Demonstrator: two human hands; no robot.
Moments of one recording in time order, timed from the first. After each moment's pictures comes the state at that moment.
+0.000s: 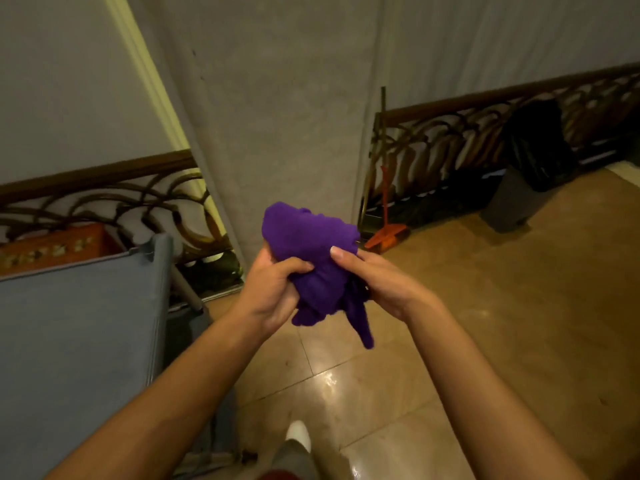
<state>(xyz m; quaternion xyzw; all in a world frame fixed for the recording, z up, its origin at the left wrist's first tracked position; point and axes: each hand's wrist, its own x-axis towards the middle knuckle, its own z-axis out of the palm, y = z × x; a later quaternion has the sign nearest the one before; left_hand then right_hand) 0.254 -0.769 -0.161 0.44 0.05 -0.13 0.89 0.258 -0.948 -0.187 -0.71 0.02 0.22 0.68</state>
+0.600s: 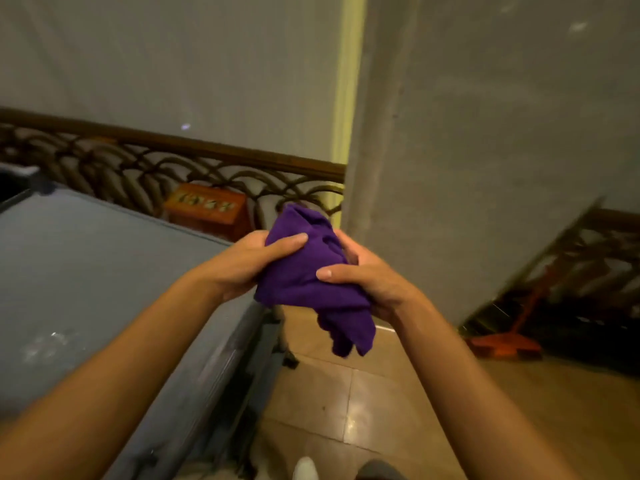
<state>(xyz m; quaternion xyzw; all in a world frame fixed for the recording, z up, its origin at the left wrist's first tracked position) 0.384 -0.554 -0.149 0.65 0.11 -0.05 0.75 0.471 -0.755 -0.165 -0.54 -0.21 0.44 0.69</state>
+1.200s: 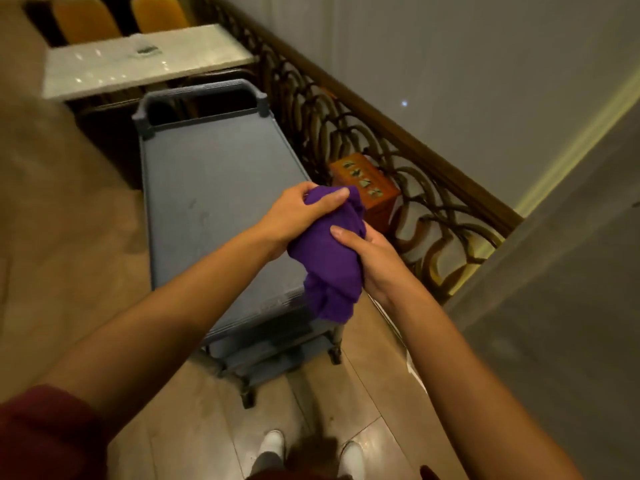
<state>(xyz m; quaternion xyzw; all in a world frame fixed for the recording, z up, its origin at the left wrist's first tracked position) 0.417 -0.531 -0.152 0.62 0.44 0.30 0.57 0.554 -0.624 -0.189 -0.45 -0.29 0.62 0.58</state>
